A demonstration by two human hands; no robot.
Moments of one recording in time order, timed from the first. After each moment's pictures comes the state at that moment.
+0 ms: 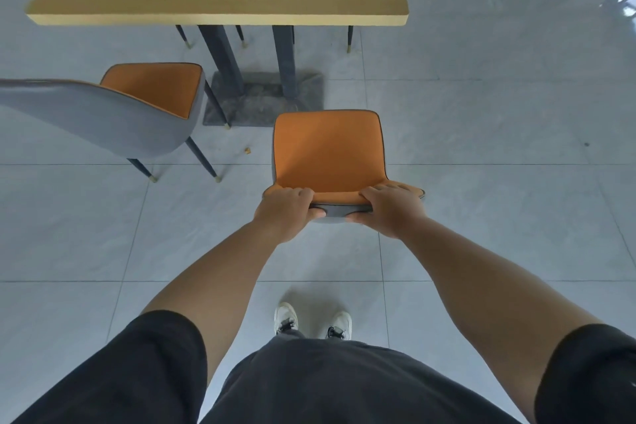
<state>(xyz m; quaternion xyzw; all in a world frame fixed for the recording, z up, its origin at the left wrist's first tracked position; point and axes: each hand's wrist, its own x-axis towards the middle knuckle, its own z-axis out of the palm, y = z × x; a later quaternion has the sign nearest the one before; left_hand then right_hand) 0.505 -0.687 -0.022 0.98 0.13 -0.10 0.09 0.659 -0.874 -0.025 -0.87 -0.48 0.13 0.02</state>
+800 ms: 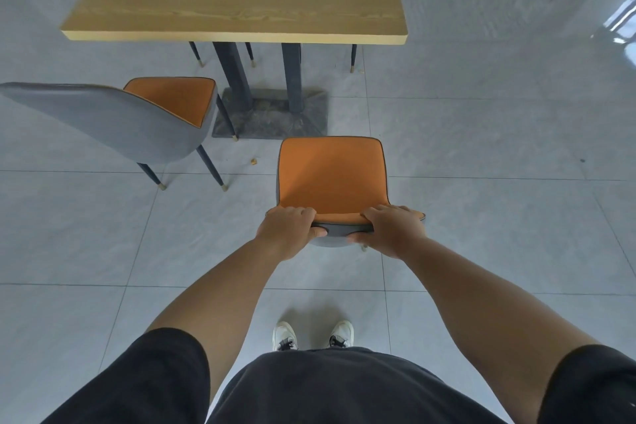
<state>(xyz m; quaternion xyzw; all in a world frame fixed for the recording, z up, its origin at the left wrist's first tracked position) 0.455 -0.716 -0.017 0.98 0.14 -0.13 0.08 0.610 -0.904 -0.022 -0.87 -0.48 0.13 -0.01</state>
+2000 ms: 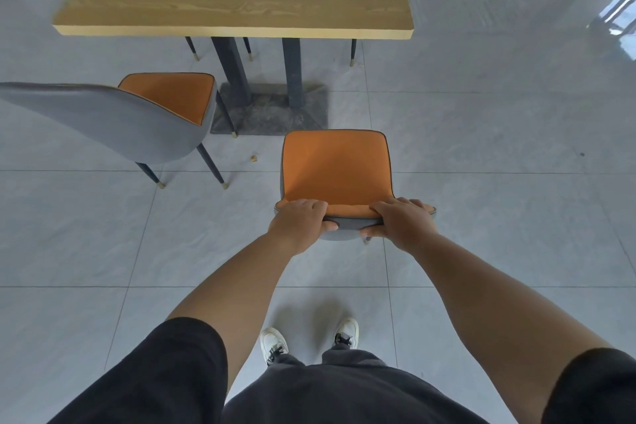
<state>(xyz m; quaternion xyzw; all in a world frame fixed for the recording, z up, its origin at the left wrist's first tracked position) 0.471 -0.699 -0.020 0.98 0.13 -0.10 0.13 0.625 -0.889 -0.026 -0.87 -0.47 0.15 -0.01</state>
